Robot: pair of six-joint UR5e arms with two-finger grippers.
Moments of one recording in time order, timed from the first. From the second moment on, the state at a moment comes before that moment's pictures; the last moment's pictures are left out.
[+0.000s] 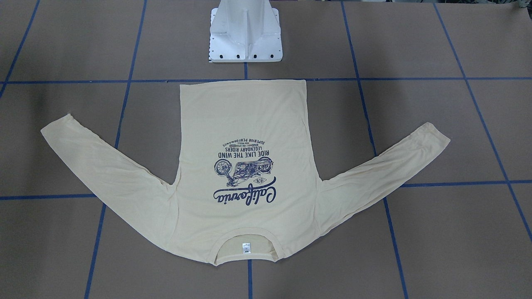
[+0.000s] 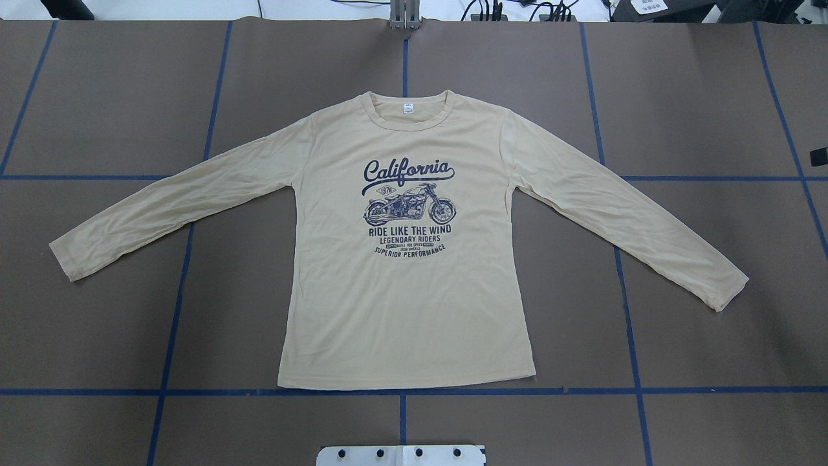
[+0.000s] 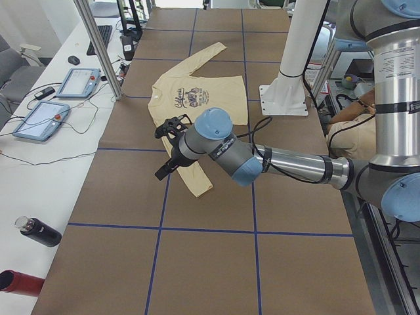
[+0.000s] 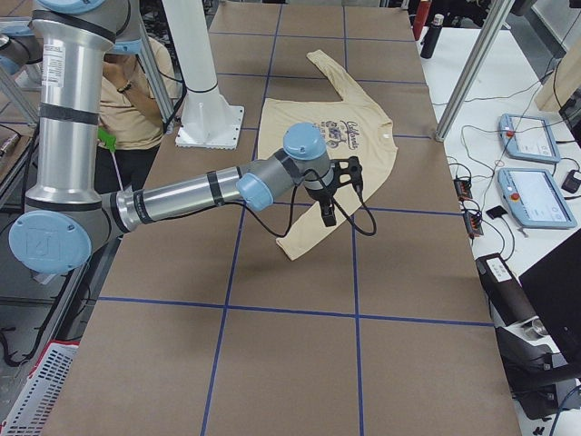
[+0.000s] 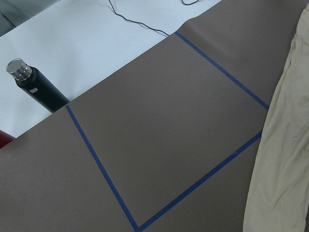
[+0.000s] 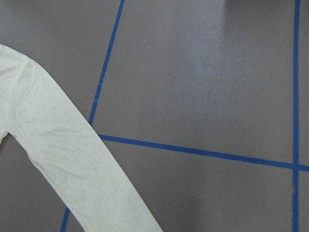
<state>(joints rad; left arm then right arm) -1.59 -1.43 -1.87 -2.18 -2.37 0.09 1.29 -1.73 1.98 -1.11 2.32 0.61</state>
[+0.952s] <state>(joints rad) -1.59 -1.43 -1.87 -2.18 -2.37 0.08 0.63 -1.94 1.94 -0.70 1.63 1.23</state>
